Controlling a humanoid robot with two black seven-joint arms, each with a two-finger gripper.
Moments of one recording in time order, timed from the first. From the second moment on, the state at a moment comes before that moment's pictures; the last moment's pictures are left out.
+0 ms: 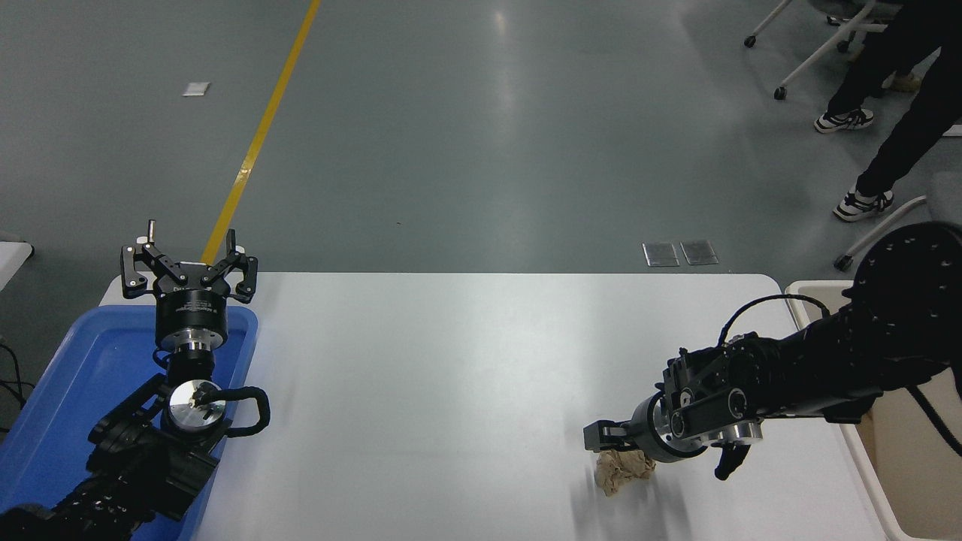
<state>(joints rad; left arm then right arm) -0.58 0.13 -1.09 -0.42 -0.12 -0.59 -0.59 1.41 -0.06 -1.11 1.27 -0.18 -0.05 -0.10</state>
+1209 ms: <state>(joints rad) -0.58 0.13 -1.09 -0.42 -0.12 -0.59 -0.59 2.65 -0.46 -1.32 1.71 -0.15 0.54 -0.09</state>
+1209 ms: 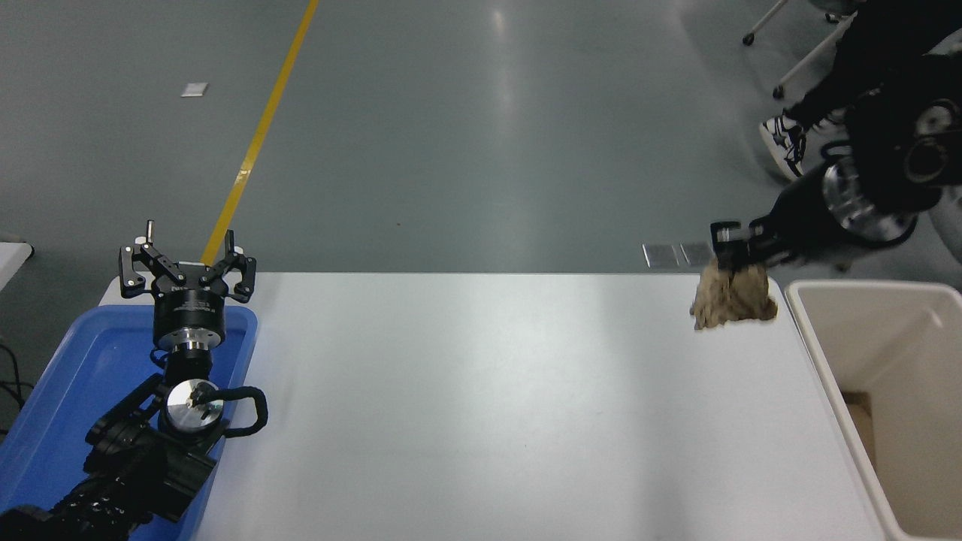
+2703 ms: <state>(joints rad) -0.58 0.13 -1.09 -0.42 -0.12 -0.58 -0.59 1.06 -0.73 -0.65 0.61 -0.44 0.03 -0.09</state>
